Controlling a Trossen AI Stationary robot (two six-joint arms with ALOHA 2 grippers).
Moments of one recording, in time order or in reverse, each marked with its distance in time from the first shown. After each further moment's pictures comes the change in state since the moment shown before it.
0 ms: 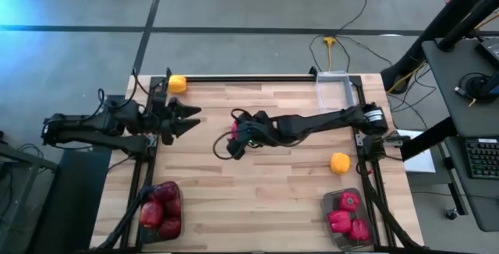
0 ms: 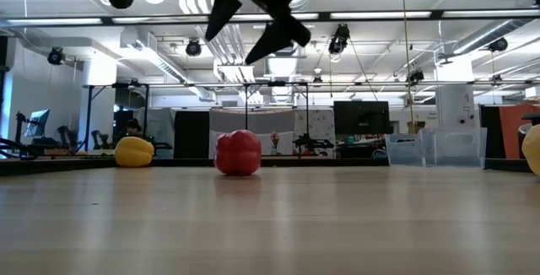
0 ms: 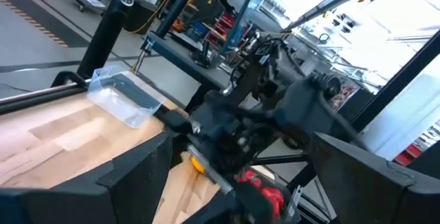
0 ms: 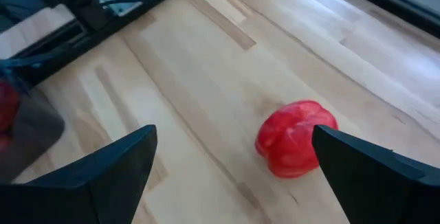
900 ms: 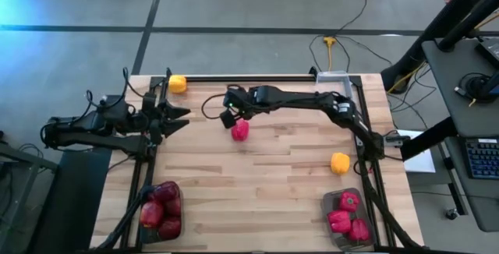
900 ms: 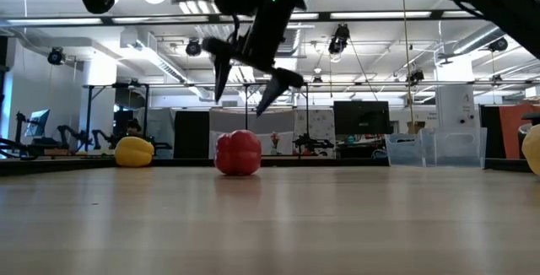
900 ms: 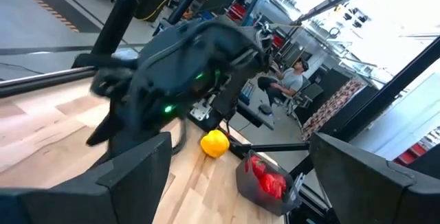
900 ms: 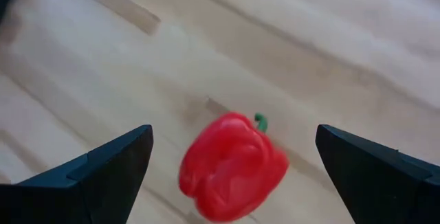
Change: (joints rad) left arm -0.001 -0.143 0.000 -0.208 -0.004 -0.043; right arm -0.260 0.300 0.388 -0.377 -0.258 0.186
